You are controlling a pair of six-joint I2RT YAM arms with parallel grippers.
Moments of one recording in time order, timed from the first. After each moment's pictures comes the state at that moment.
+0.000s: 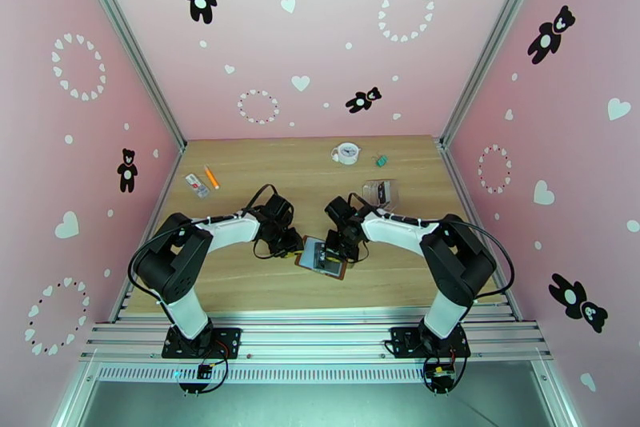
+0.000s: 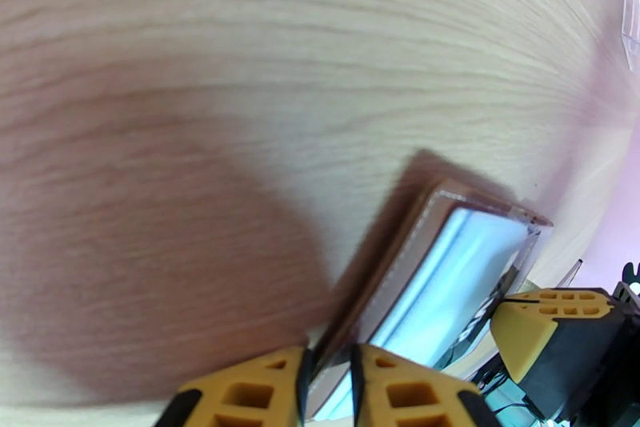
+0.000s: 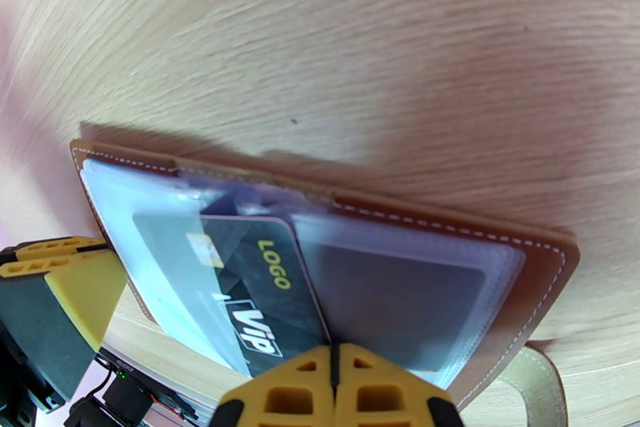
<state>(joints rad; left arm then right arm) -0.57 1.76 0.92 -0.40 0.46 -0.81 0.72 1.74 1.01 -0.63 -0.29 0.98</state>
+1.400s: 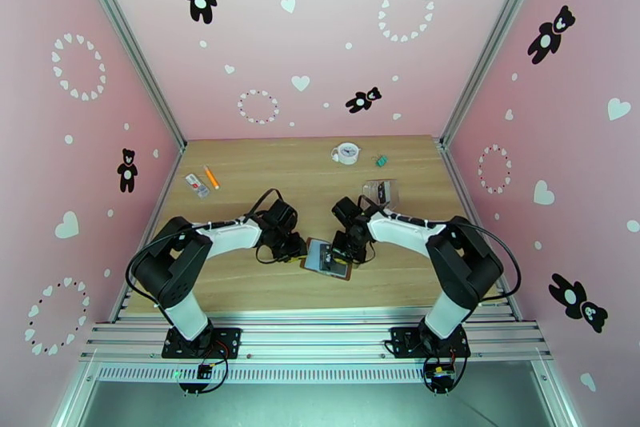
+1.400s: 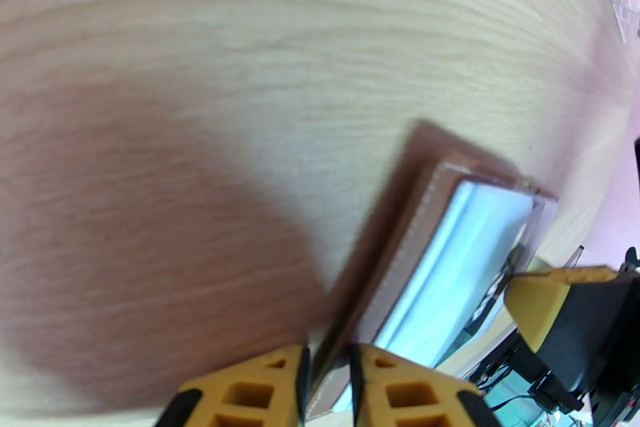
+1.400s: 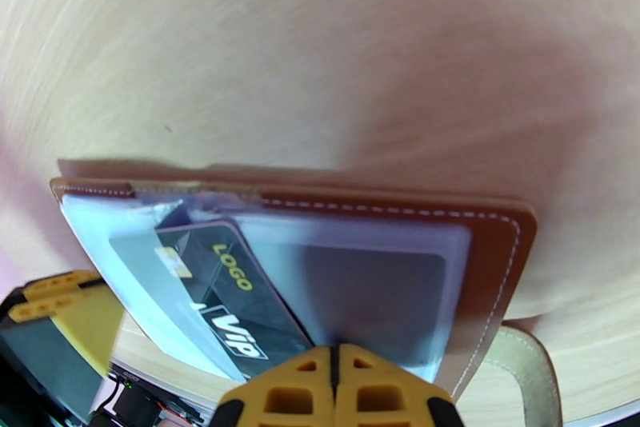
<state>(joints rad) -0.63 1.73 0.88 -0.35 0.47 -0.84 0.67 1.74 1.02 -0.69 -0.28 0.99</state>
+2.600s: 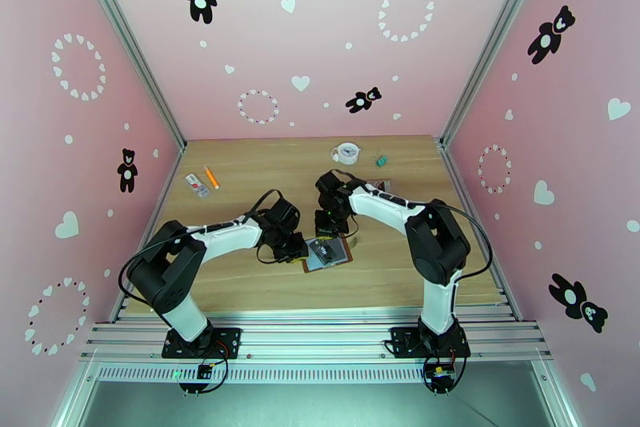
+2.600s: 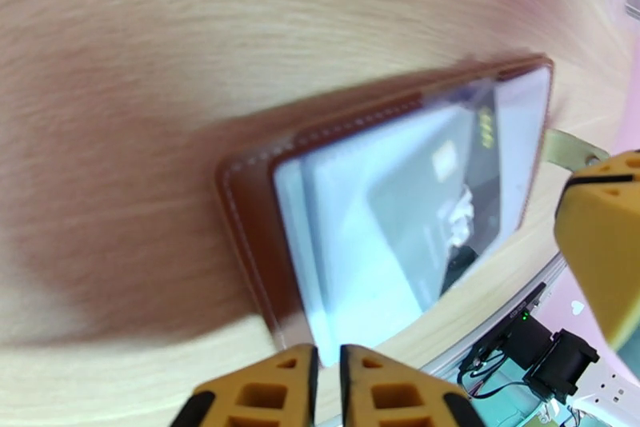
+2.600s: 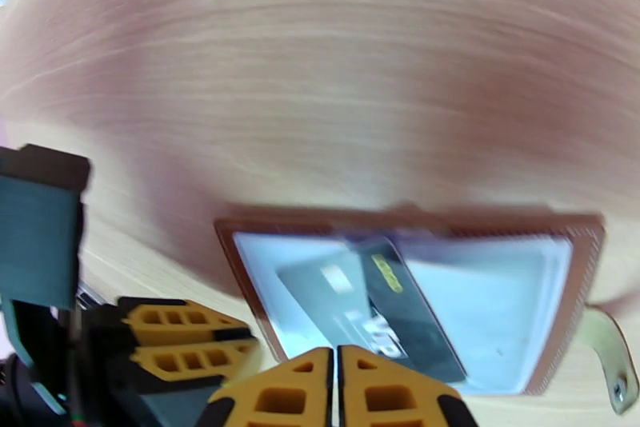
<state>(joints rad) -0.66 1.72 0.92 -0.43 0.46 -0.86 0.67 1.95 1.41 -0.83 -0.35 0.63</state>
